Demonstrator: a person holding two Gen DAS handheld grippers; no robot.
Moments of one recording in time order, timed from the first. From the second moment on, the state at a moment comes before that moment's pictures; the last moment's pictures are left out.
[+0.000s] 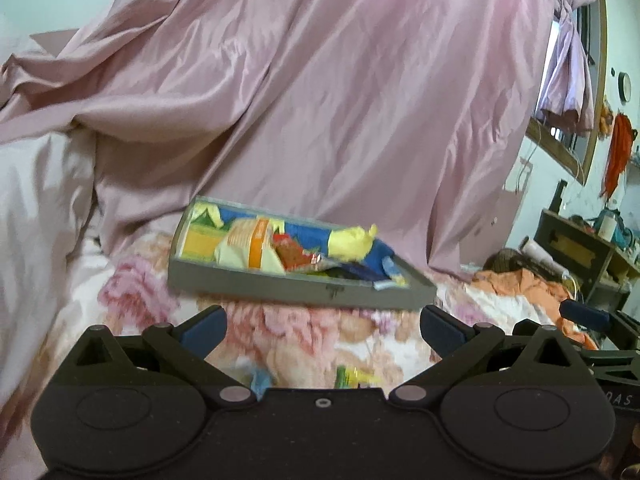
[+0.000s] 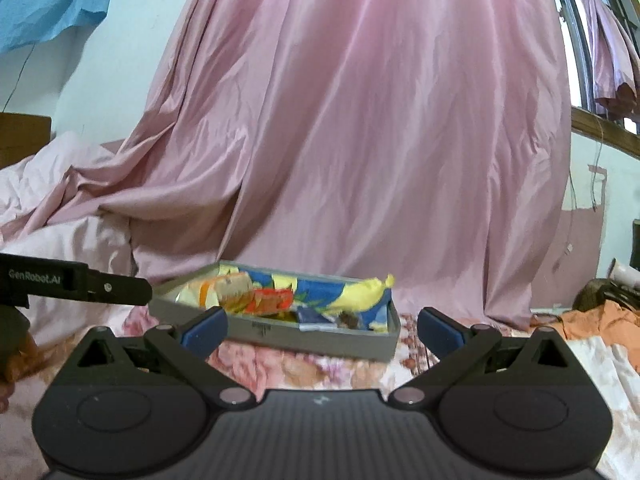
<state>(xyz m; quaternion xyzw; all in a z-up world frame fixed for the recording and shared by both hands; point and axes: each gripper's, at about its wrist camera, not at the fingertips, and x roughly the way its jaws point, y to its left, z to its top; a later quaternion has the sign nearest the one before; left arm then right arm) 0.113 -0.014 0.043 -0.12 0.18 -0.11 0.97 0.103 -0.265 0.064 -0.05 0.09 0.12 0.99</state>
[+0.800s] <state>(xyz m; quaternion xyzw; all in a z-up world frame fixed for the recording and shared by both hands) 0.097 -0.017 -0.040 -0.12 0.32 -0.12 0.93 0.073 -0.269 -0.017 -0.07 0.23 0.10 0.96</state>
